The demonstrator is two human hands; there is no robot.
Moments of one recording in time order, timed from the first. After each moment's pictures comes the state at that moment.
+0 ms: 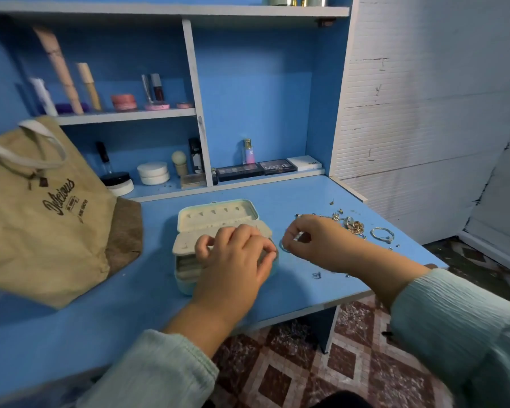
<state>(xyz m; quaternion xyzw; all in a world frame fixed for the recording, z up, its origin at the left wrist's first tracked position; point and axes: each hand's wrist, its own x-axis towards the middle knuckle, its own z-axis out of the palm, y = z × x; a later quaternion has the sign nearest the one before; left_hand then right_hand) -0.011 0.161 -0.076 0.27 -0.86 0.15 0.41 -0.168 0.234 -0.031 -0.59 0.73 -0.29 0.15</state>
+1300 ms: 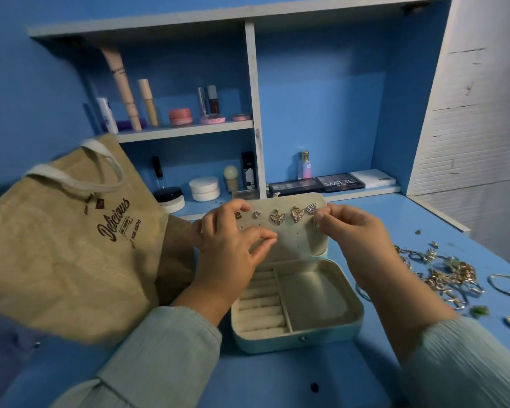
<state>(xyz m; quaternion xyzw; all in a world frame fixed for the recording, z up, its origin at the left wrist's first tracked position) 0.014 0.029 -0.065 0.30 -0.83 0.12 0.45 -0.146 0.129 -0.035 -0.34 0.58 -0.68 0.29</state>
